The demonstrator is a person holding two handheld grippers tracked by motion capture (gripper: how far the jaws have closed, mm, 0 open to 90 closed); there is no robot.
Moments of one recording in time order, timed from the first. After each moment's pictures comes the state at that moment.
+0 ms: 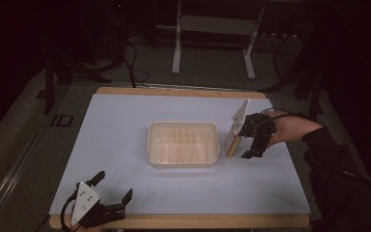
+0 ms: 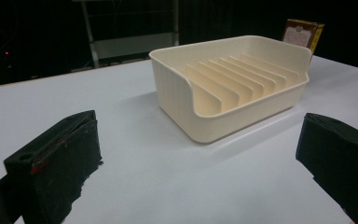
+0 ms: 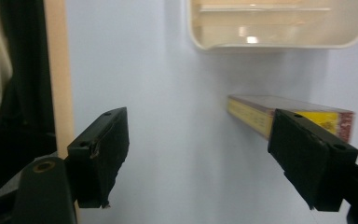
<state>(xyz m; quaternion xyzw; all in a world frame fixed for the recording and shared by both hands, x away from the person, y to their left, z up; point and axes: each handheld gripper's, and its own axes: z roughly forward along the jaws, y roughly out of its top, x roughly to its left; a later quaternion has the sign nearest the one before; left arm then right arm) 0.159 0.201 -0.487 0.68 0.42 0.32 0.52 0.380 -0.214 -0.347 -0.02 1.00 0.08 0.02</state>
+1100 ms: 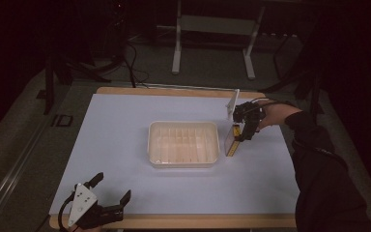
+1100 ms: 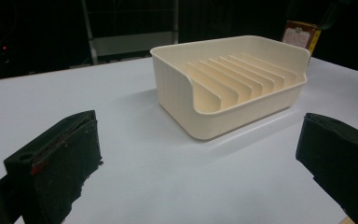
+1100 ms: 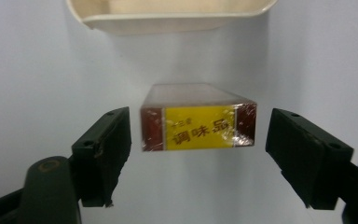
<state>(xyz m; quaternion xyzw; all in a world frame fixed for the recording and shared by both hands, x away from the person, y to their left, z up) 0.156 0.205 -0.488 0.67 0.42 0.31 0.52 0.454 -0.211 -0.385 0.00 1.00 0.06 0.05</state>
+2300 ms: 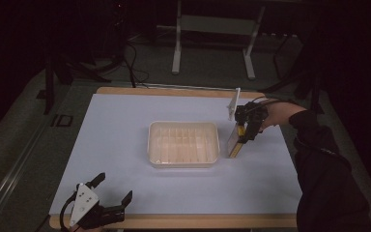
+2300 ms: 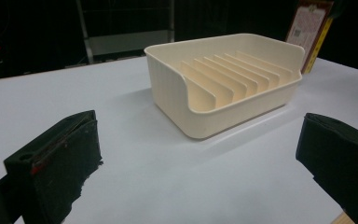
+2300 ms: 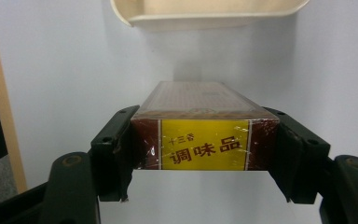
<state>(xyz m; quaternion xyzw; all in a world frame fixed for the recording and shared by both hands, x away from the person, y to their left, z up) 0.157 0.201 -0.489 0.68 0.42 0.31 0.52 0.440 -0.211 -0.366 0.00 1.00 0.04 0.01</state>
